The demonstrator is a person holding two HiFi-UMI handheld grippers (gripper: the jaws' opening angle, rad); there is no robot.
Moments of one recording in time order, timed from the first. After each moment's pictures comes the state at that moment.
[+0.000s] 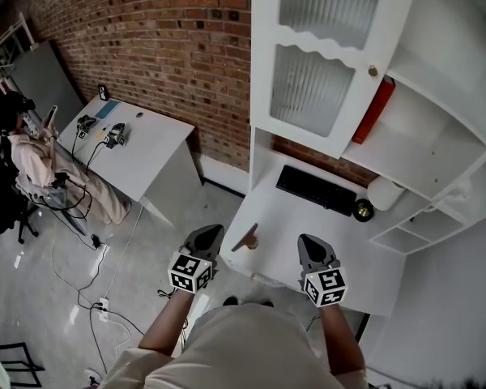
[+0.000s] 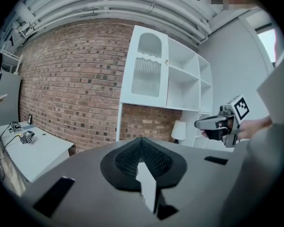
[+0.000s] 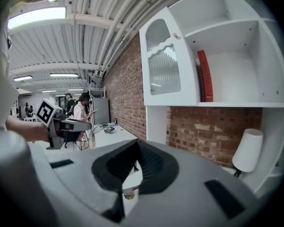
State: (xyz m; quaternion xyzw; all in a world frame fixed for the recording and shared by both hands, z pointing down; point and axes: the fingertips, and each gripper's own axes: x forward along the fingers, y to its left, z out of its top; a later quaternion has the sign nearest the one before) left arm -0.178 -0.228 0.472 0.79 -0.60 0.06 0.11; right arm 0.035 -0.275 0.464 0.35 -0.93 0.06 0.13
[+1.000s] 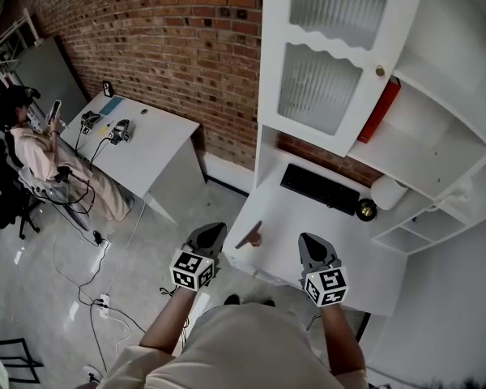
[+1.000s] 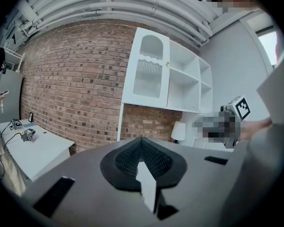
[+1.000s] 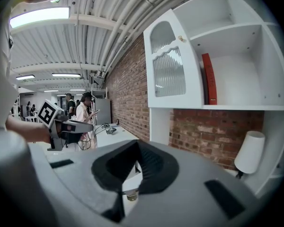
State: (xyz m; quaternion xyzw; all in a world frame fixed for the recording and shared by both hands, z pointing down) left arm -0.186 -0.217 0.472 0.79 -0.60 0.04 0.12; right arm 0.022 -0.263 0.457 0.34 -0.93 0.05 0.12
